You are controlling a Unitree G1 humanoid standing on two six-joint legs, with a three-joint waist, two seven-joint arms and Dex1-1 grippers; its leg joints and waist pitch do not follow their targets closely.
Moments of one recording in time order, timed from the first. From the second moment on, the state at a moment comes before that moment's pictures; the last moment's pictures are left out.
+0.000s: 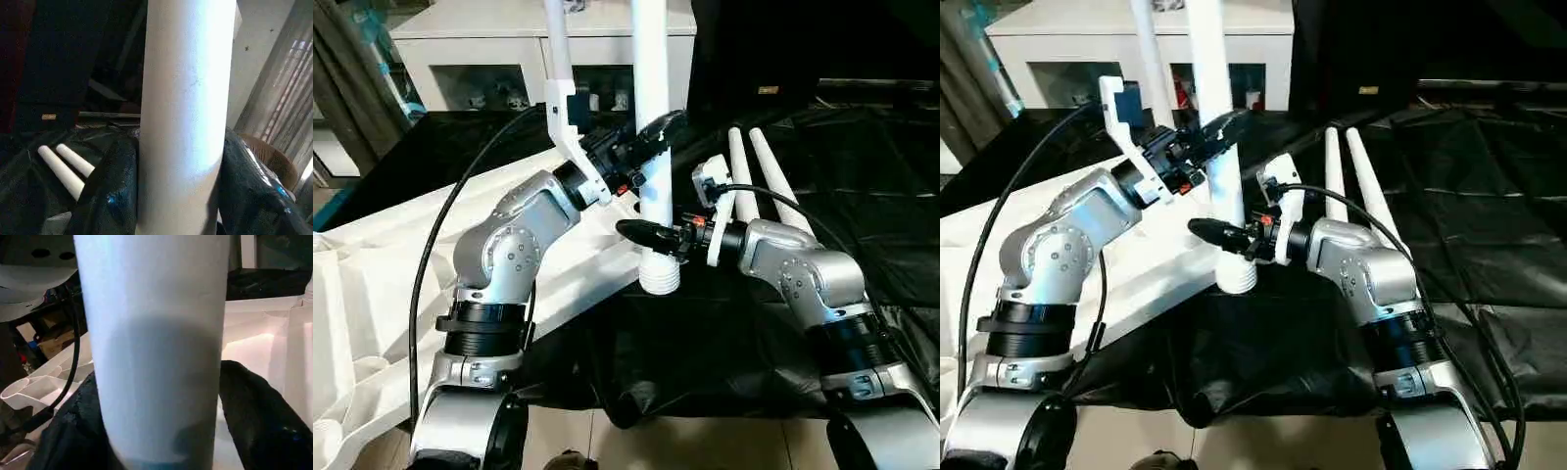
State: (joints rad) left arm -0.72 0.08 0.10 0.10 -0.63 0.58 -0.57; right arm -0.65 -0.26 0.12 0.27 0.46 0.61 0.85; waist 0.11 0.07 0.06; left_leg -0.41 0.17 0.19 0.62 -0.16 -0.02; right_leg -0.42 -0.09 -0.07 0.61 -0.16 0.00
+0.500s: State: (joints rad) left arm -0.72 0.16 0.07 0.09 -0.72 0.68 -0.77; right arm -0.59 -0.40 0.13 0.19 0.63 0.73 1.23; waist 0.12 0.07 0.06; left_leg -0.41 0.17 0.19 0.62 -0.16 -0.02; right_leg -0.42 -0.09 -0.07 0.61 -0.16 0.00
